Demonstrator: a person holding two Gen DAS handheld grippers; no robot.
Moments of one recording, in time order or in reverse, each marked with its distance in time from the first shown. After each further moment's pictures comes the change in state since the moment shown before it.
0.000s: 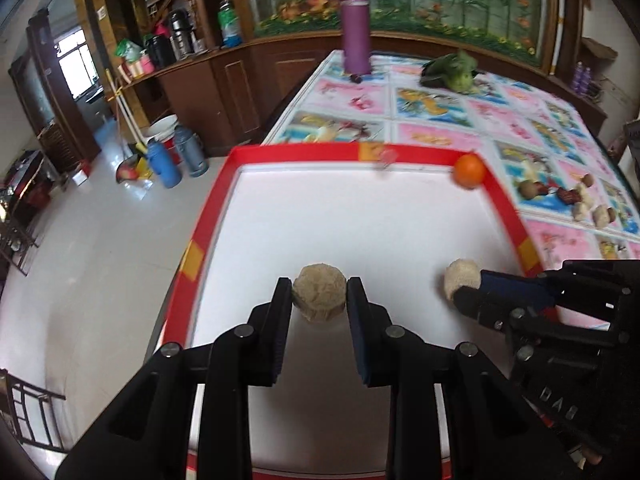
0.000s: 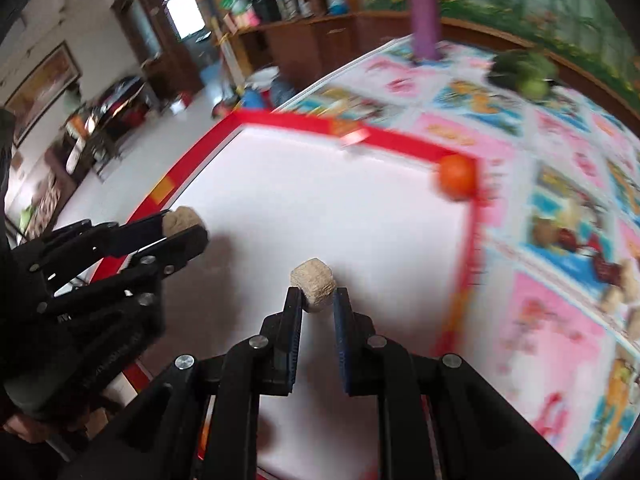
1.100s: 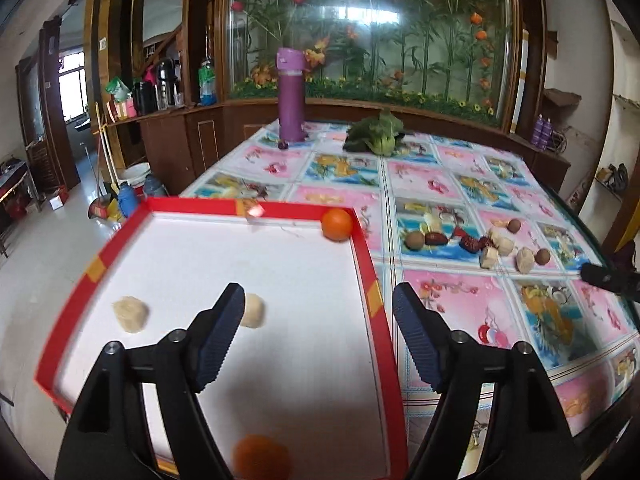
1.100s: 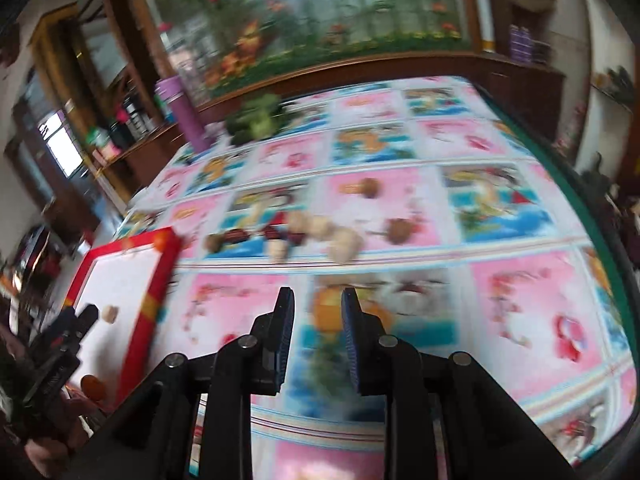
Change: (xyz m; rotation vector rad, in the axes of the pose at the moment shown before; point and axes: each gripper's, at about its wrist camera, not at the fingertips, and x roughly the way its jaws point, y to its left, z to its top) left arm -0.039 -0.104 -0.019 -0.049 -0.280 -0.131; right arm -0.170 -0.199 -0.117 0.486 -0.316 -0.300
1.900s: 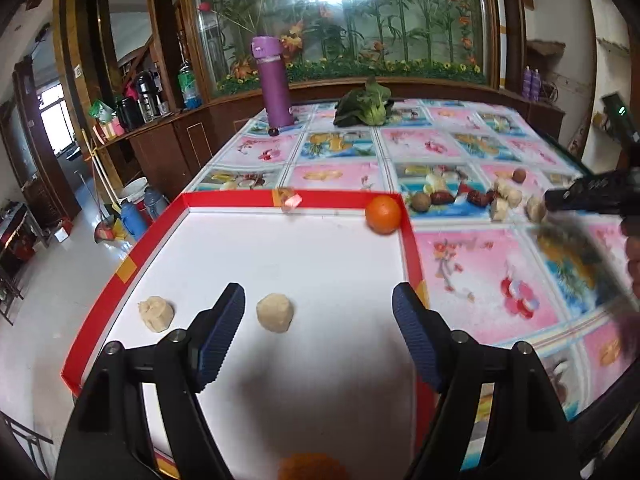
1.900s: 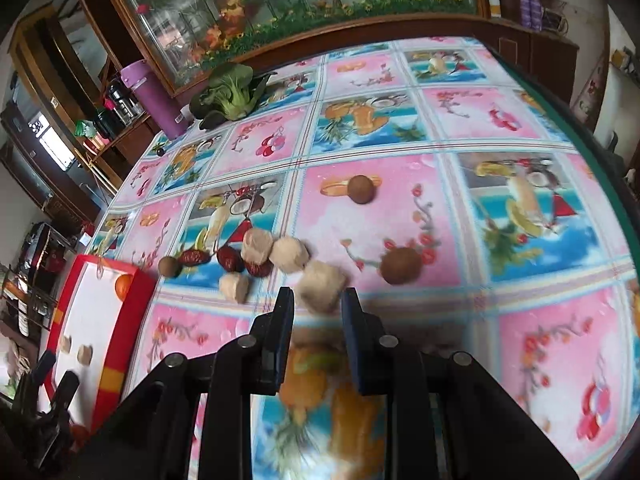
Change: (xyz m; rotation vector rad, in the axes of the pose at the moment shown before) left arm -0.005 -0.002 -0.003 0.150 0.044 0.033; right arm 0.083 -0.019 0.044 0.023 0.143 0.031
